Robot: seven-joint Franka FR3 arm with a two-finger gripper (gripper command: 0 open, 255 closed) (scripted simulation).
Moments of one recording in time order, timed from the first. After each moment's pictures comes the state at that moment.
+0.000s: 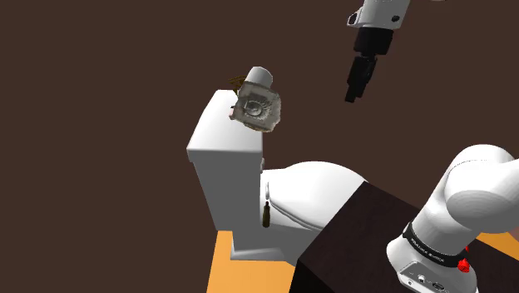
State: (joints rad) arm 0.02 -0.77 -0.04 -2.33 0.12 1.54 -0.16
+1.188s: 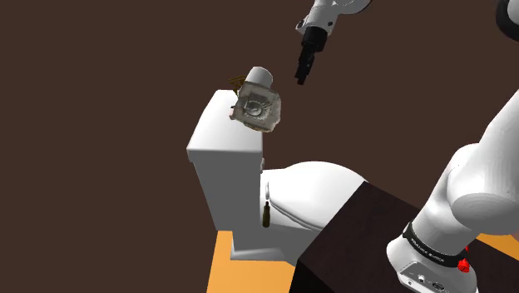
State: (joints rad) arm 0.10 -0.05 -0.36 -1.77 0.46 1.52 -0.71
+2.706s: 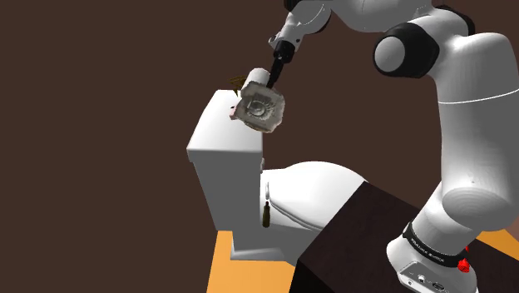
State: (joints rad) arm -0.04 0.50 -0.35 -1.20 0.79 1.29 -0.92
